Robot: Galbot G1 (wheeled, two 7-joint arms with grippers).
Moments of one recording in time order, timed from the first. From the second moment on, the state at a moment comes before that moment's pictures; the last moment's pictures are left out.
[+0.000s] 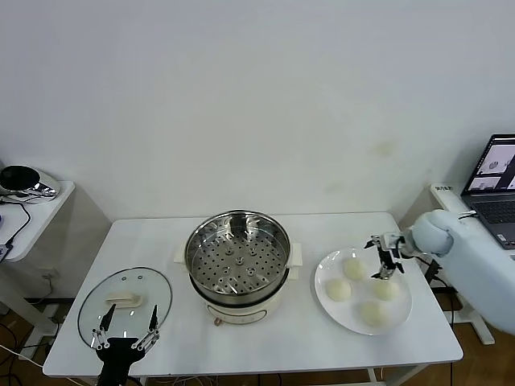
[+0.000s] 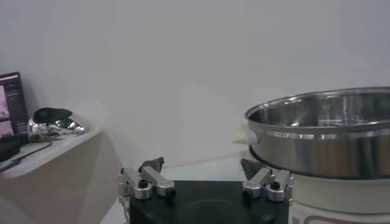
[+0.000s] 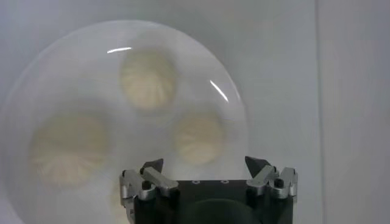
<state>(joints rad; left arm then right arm) 1.86 -1.28 -0.62 -2.18 -0.08 -0.06 -0.19 -0.19 0.76 -0.48 1.18 -0.30 -0.12 -1.07</state>
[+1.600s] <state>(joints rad) 1.85 -1.26 -0.62 -2.17 -0.11 -0.06 -0.19 0.08 0.74 -0.72 1.24 -0.16 -0.15 -1.08</state>
